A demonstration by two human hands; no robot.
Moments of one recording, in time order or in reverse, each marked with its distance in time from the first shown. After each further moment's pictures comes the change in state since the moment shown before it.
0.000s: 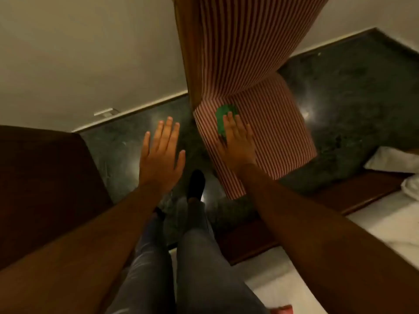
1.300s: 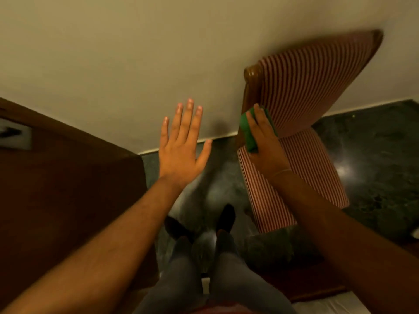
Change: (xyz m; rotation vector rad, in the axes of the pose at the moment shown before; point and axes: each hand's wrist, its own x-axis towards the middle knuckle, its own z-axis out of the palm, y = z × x) left_hand -0.004 -0.022 -0.201 0.181 0.460 -0.085; right_hand -0.011 -0.126 -0.186 0.308 0.260 -0.426
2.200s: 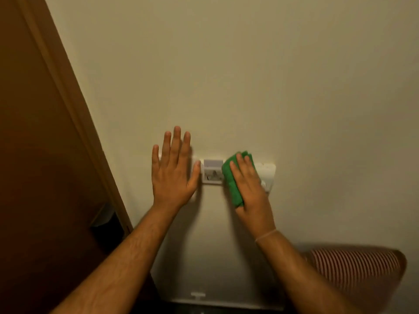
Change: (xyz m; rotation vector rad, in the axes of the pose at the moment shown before) left_hand 0.179 -0.226 -0.283 0.218 0.712 -0.183; right_hand 0.199 -0.354 -0.108 0.011 0.505 -0.687
